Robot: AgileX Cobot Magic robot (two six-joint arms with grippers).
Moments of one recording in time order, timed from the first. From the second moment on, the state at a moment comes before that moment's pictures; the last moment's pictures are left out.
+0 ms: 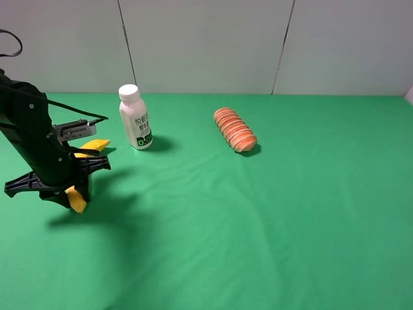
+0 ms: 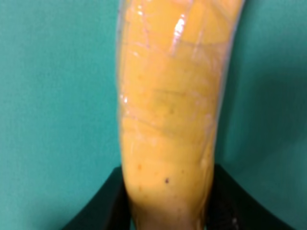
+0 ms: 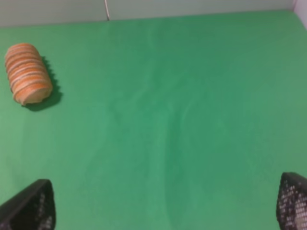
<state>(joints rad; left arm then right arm) -0.27 1.80 -0.77 0.05 0.46 -0.63 -0.08 0.00 -0.50 0.06 1.01 -0.08</state>
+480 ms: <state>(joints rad) -0.27 1.64 -0.77 0.05 0.54 -0.63 -0.08 0.00 -0.50 0.06 1.01 -0.08</state>
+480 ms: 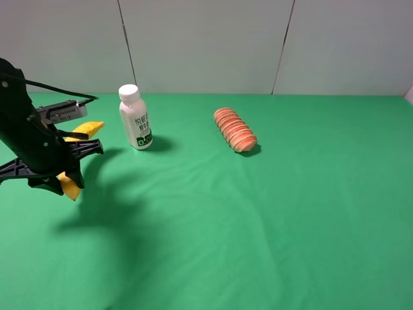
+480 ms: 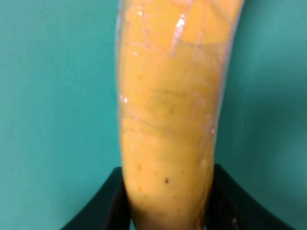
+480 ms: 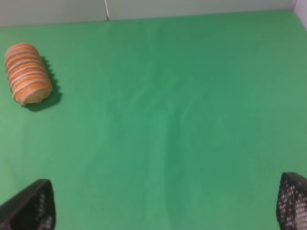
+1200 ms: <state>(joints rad) -0.27 1.30 -0.77 0.15 0.73 -0.68 -0.08 0.00 -0.50 0.06 1.01 -0.08</state>
